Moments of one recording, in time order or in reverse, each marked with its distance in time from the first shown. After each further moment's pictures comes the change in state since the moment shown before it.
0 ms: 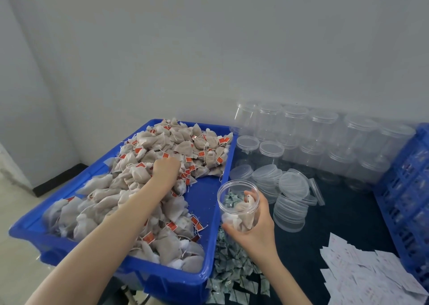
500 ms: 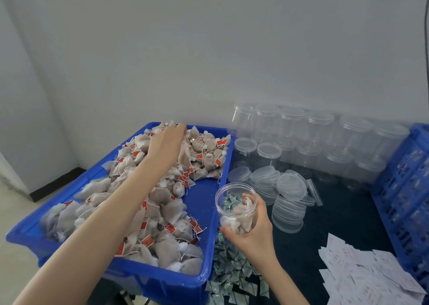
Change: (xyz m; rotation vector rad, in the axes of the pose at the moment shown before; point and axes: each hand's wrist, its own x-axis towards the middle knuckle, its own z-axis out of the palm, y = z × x) left_hand -0.016 -0.013 -0.092 -0.393 0.363 0.019; right_hand -0.002 0.001 0.000 -0.011 0.002 -0.003
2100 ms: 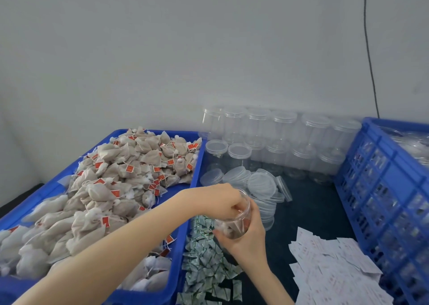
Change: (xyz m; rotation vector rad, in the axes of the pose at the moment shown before) left_hand -0.056 0.155 0.004 -0.248 -0.737 0.850; right_hand -0.001 0.019 -0.035 0.058 0.174 -0.017
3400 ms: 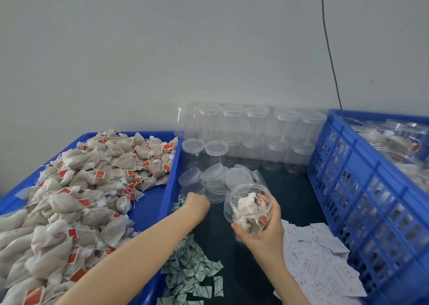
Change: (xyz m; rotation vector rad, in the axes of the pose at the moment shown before) left_hand 0.095 -0.065 0.099 0.606 -0.134 -0.439; right_hand -0.005 0.010 -0.069 0.030 0.228 -0.029
